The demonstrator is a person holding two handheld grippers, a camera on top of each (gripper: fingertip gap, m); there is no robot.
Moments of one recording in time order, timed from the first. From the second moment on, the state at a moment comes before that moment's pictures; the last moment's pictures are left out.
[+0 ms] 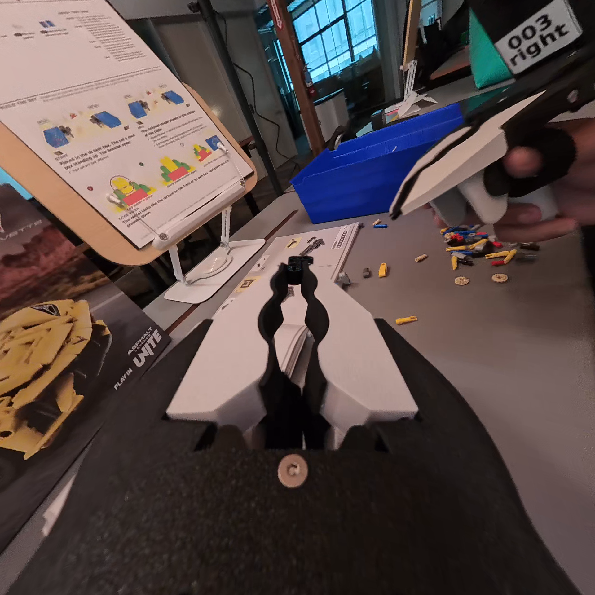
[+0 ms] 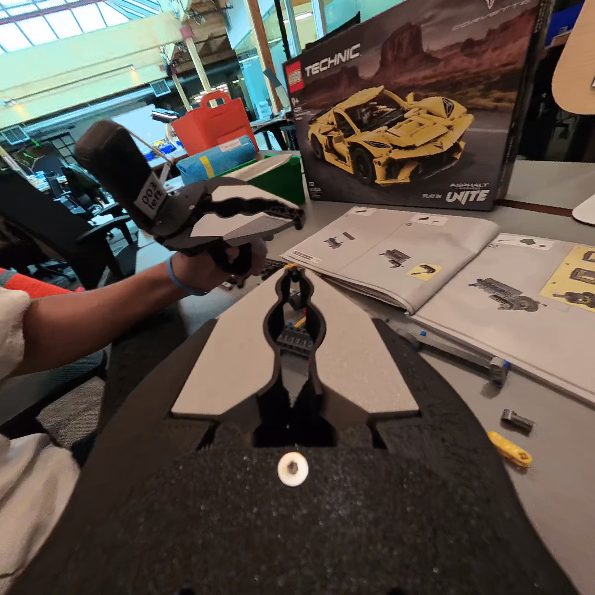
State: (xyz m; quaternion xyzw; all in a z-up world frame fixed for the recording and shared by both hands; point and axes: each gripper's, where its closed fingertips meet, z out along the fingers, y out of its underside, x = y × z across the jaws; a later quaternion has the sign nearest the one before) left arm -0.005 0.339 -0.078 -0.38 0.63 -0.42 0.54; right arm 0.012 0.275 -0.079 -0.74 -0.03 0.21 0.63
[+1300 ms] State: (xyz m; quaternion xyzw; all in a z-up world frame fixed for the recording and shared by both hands) left arm -0.014 0.296 -0.108 -0.30 0.71 -0.29 0.57; right arm -0.014 0.289 -0.107 -0.84 -0.15 0.10 0.51
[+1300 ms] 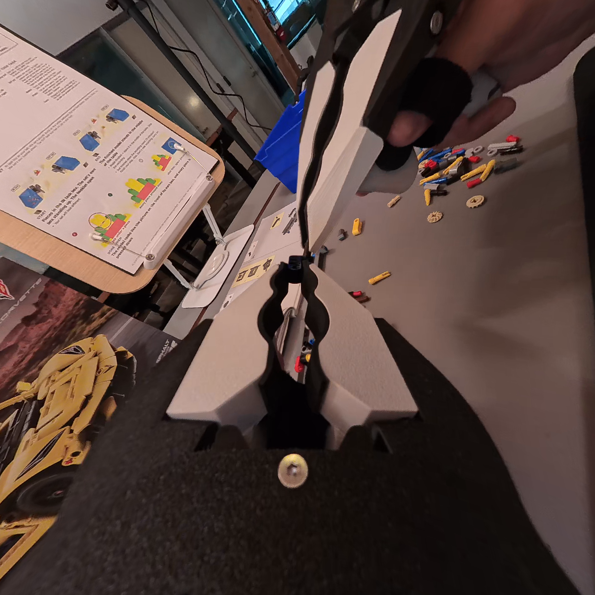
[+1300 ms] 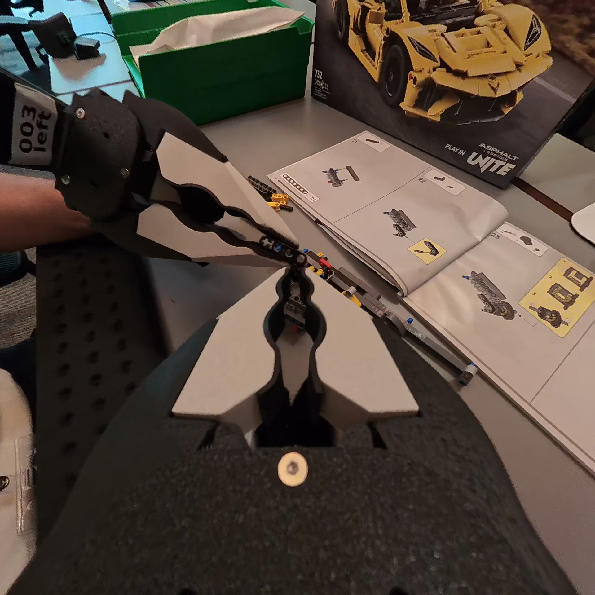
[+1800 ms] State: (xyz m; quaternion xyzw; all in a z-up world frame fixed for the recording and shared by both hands) left arm -0.015 0.287 -0.115 -0.27 0.73 -0.27 0.56; right arm -0.013 0.279 -0.115 -0.87 -0.24 -0.02 0.44
